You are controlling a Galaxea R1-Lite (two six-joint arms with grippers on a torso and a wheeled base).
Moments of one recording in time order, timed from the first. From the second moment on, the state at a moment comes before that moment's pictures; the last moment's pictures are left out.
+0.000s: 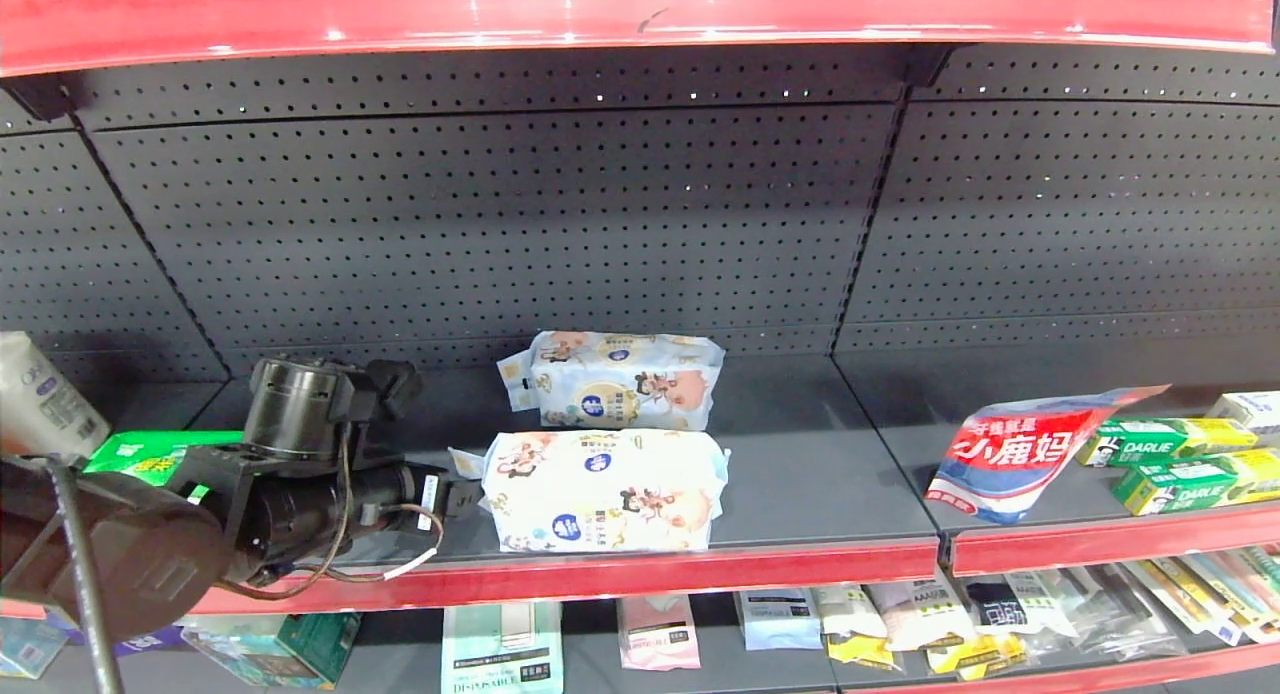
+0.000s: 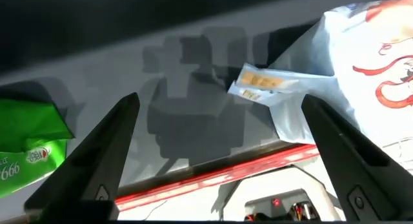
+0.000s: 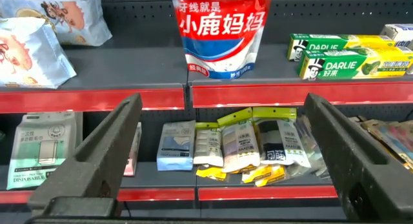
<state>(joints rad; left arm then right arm) -0.33 1.77 -0.59 -0.49 0.07 -0.07 0.00 0.00 0.00 0.00 0.01 -0.02</state>
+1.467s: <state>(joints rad) -0.28 0.33 -0.28 0.24 -0.03 -0.07 0.00 0.00 0.00 0.00 0.01 -0.01</state>
